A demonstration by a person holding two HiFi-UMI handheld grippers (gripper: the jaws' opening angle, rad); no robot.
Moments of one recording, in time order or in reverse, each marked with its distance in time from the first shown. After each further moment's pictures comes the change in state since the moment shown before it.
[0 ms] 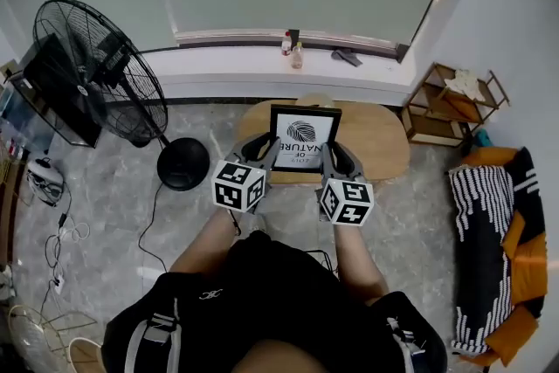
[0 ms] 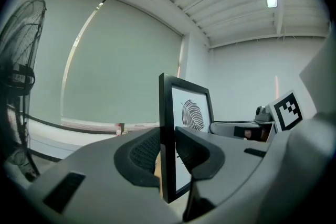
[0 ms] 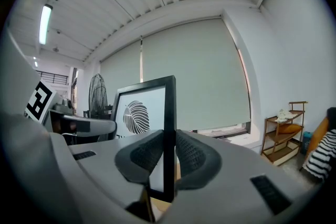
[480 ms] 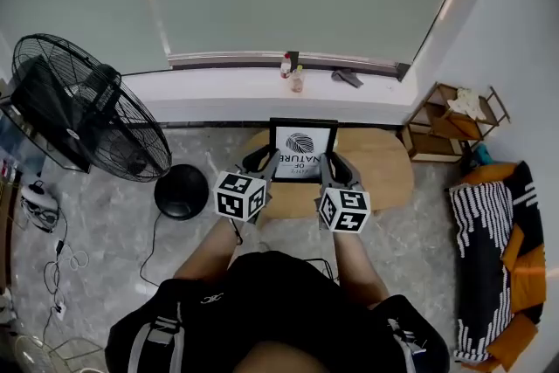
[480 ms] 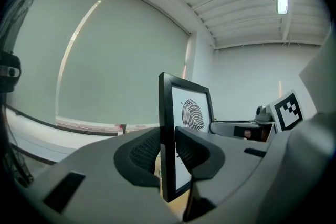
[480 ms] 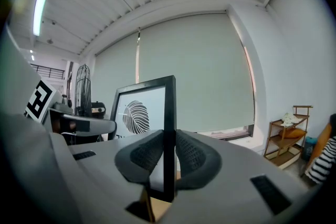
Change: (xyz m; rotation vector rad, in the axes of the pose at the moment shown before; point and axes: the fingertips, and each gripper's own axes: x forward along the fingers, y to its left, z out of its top) left arm 0.090 0.136 0.038 -0.038 0.012 -0.030; right arm 0.162 0.009 0.030 -0.031 0.028 -0.035
